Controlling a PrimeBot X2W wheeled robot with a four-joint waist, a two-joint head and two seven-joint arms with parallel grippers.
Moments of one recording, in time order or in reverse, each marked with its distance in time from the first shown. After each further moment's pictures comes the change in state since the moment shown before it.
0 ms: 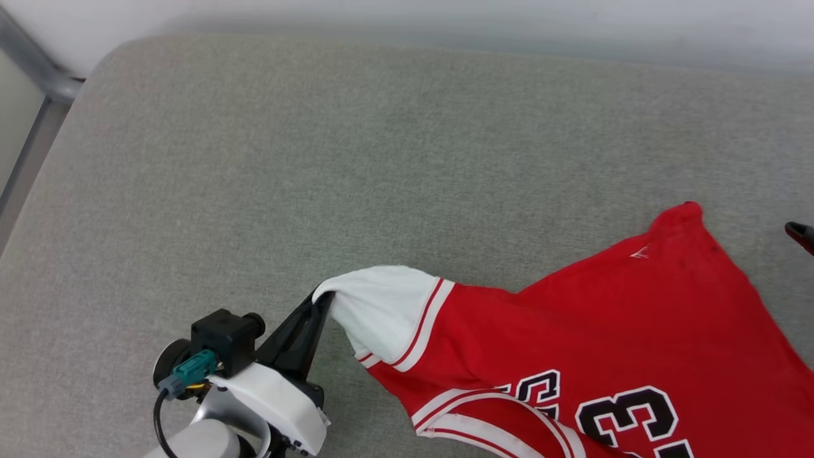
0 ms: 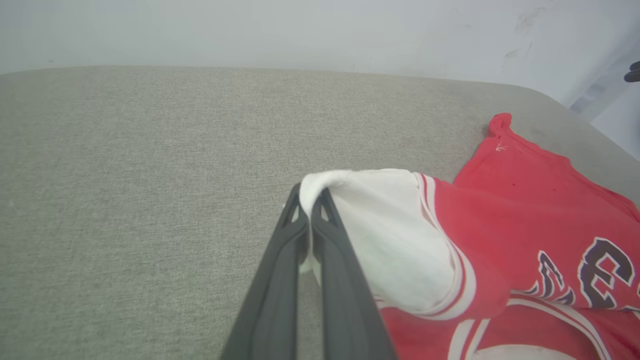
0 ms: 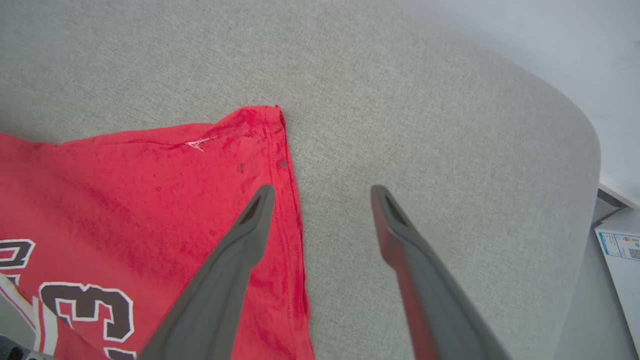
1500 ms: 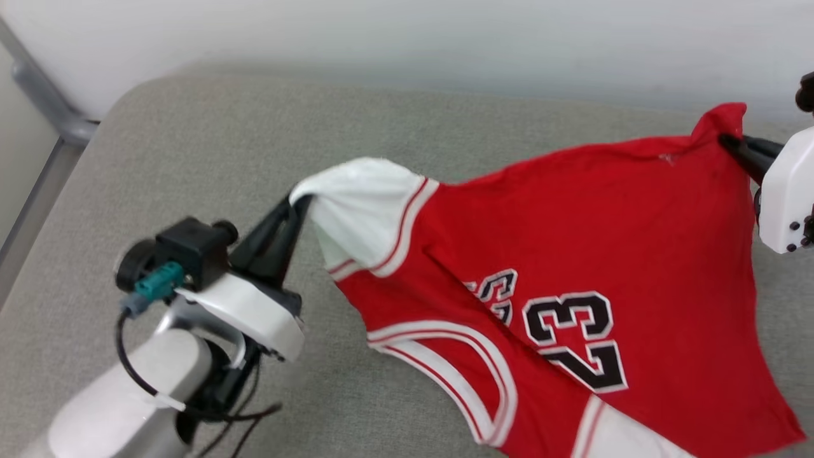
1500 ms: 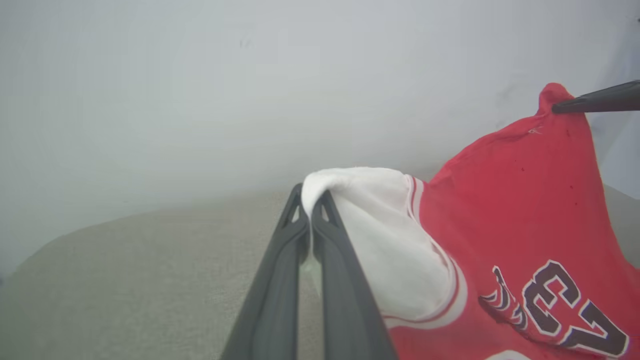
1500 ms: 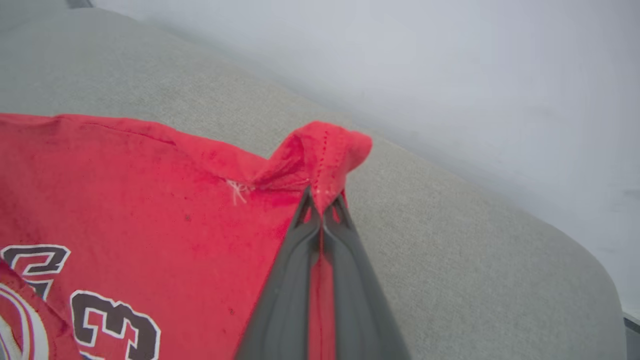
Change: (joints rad) left arm -0.182 -0.005 0.057 0.053 0.053 -0.054 0.013; right arm -0.310 0.071 0.370 0.377 0.049 0.000 -0.477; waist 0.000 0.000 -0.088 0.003
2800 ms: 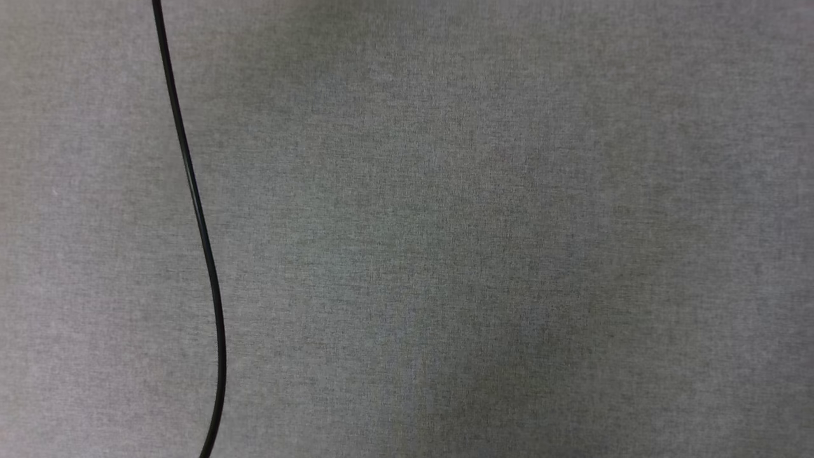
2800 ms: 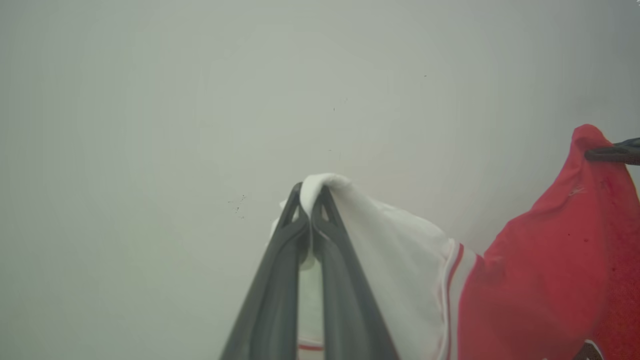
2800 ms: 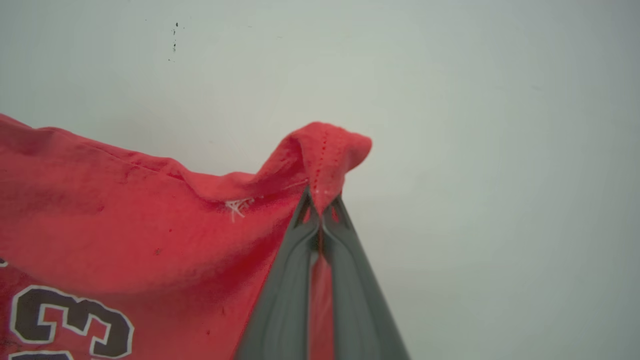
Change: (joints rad) left arm -1.295 -0.109 0.174 0.337 0.215 -0.227 0.160; right arm -0.935 0.125 -0.154 0.053 -0.277 0.000 -0.157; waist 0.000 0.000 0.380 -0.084
